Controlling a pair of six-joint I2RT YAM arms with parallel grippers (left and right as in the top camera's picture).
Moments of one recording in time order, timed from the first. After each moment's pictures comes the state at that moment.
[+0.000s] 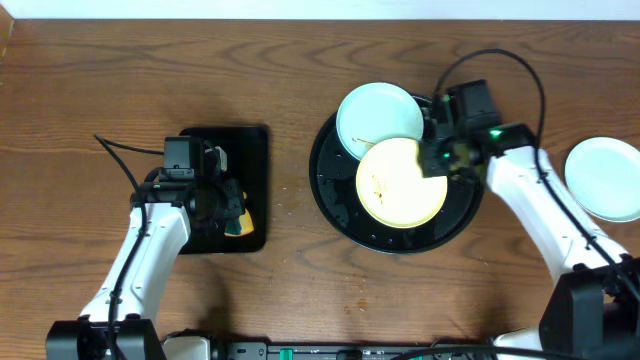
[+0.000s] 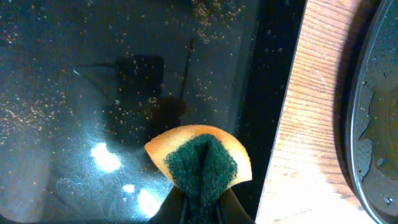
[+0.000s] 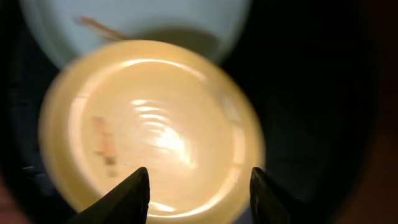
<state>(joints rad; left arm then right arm) 0.01 1.39 0.81 -0.67 0.25 -0.25 0.22 1.63 1.19 -0.74 -0.09 0.10</state>
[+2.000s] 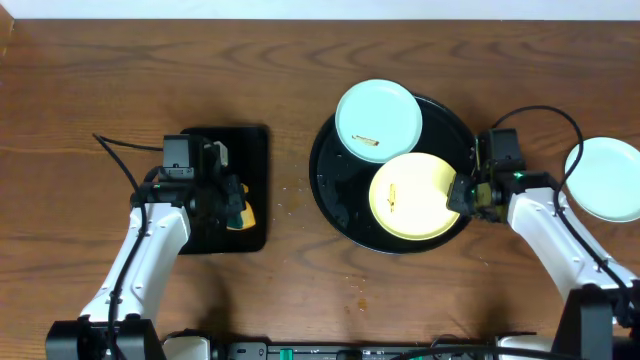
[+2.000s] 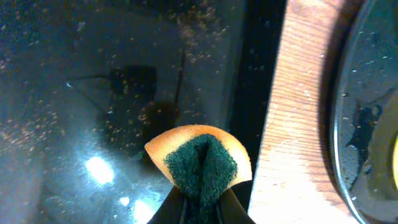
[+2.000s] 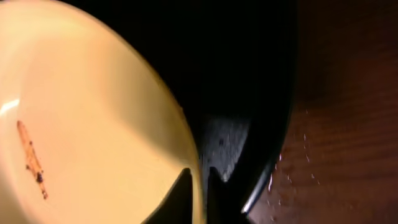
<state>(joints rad) 0.01 1.39 0.81 -0.62 0.28 -0.25 0.10 1.51 0.86 -0.63 -0.03 0.42</state>
